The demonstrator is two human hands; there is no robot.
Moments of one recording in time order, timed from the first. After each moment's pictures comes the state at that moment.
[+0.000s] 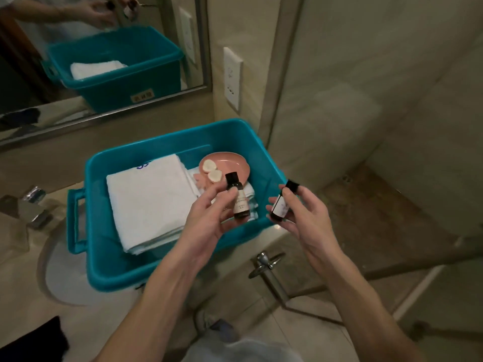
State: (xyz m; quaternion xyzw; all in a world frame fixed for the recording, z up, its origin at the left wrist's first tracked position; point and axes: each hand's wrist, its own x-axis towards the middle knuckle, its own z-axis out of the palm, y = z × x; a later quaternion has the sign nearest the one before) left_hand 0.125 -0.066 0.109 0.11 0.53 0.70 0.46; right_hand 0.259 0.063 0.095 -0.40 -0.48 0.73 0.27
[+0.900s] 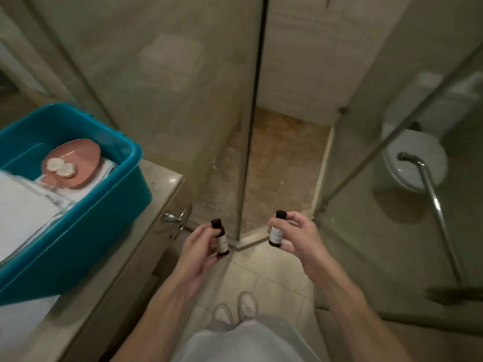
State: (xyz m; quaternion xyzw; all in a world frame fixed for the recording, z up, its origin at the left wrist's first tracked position) left_hand 0.371 -0.094 0.004 0.13 0.61 0.45 0.64; right_hand 0.590 -0.044 0.022 -0.63 -0.32 0.63 0.33
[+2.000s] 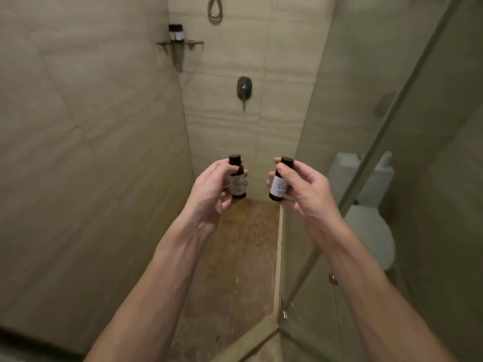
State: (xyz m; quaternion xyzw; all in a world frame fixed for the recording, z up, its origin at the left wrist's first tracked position) left_hand 0.630 0.341 0.202 0.38 0.43 0.52 0.63; right_hand 0.802 0.310 0.212 -0.50 -0.42 0.49 0.58
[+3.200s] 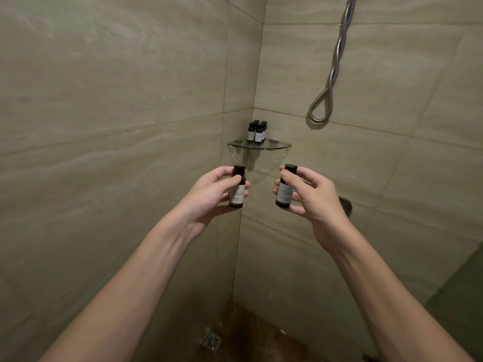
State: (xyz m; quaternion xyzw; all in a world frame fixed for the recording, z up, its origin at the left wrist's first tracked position) left_hand 0.417 0.967 0.320 0.45 0.47 0.58 0.49; right_hand 0.616 1.002 0.331 -0.40 -0.57 0.49 0.52
